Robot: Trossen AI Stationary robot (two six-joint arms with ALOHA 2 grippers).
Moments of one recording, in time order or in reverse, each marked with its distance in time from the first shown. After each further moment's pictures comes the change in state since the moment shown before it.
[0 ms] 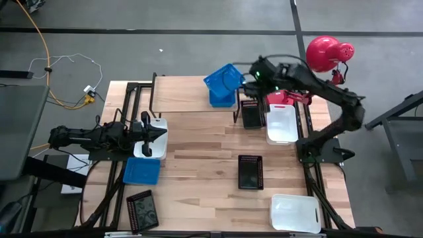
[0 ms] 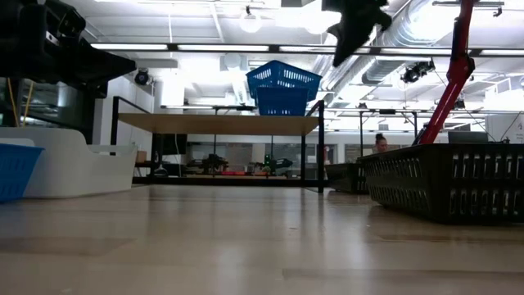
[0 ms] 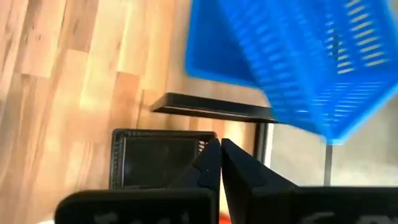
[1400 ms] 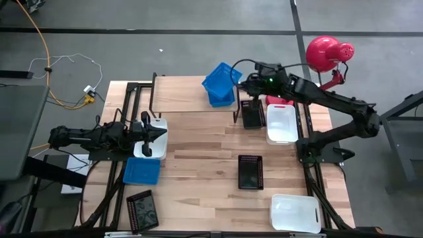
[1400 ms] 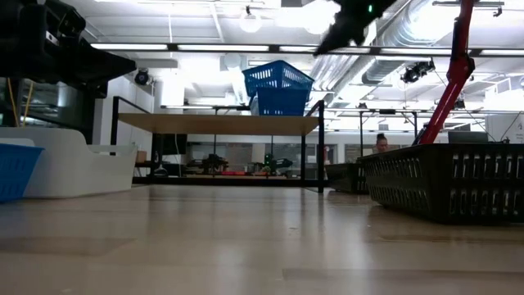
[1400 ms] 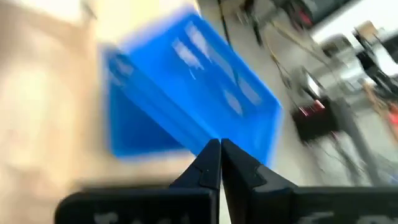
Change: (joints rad) left arm 0.000 0.000 0.000 0.000 0.000 0.000; right arm 0.038 -0.187 -0.345 0.659 0.088 0.002
